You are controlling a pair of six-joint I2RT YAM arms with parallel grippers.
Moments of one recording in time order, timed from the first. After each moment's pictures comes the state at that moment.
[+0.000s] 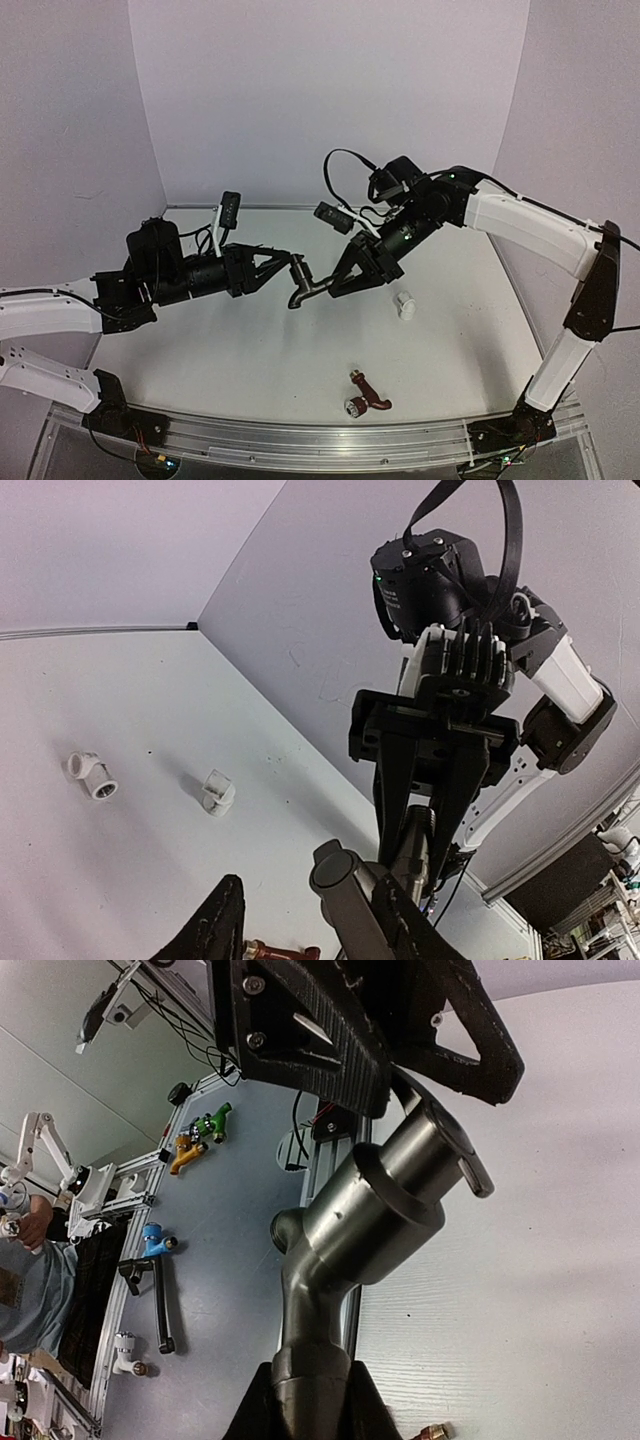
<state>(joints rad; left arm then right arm) -0.99 1.08 0.72 0.32 0.14 -0.60 0.80 1.72 1.66 -0.97 -0.99 -0.37</state>
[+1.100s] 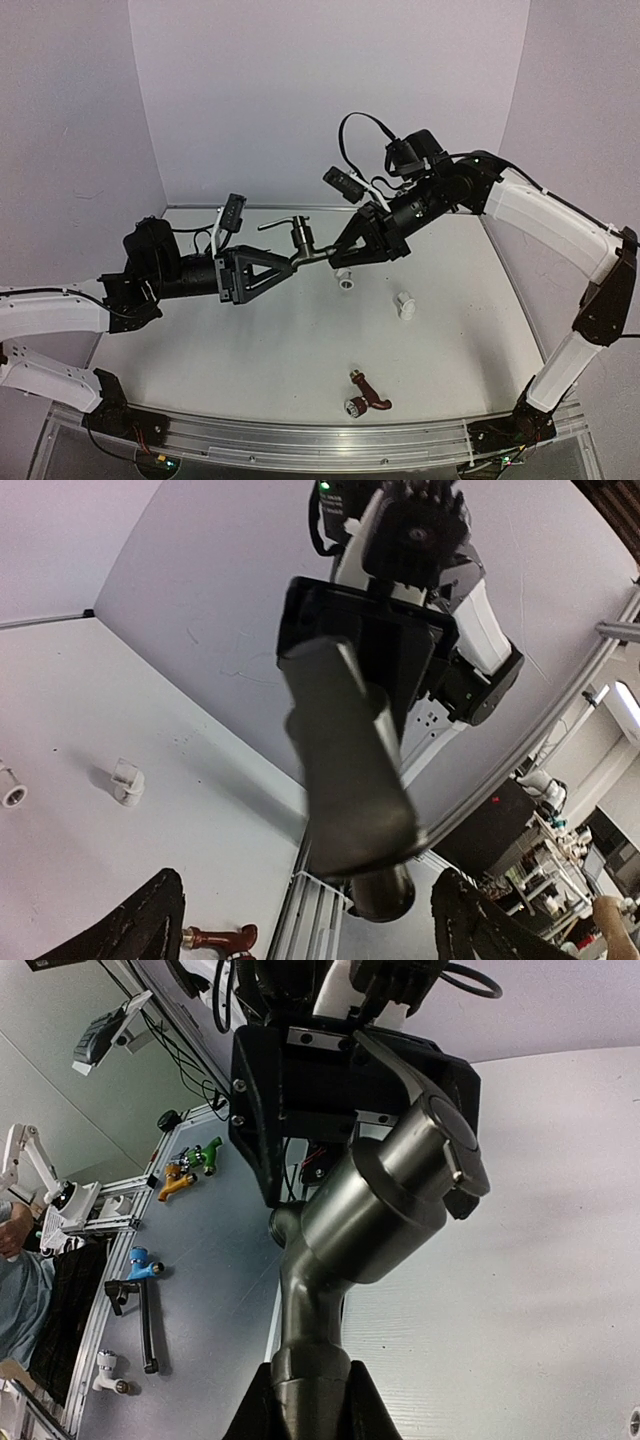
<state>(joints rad) -0.91 1.10 0.66 0.51 0.49 -0.65 0.79 1.67 1.73 -0.91 -0.97 -0.32</state>
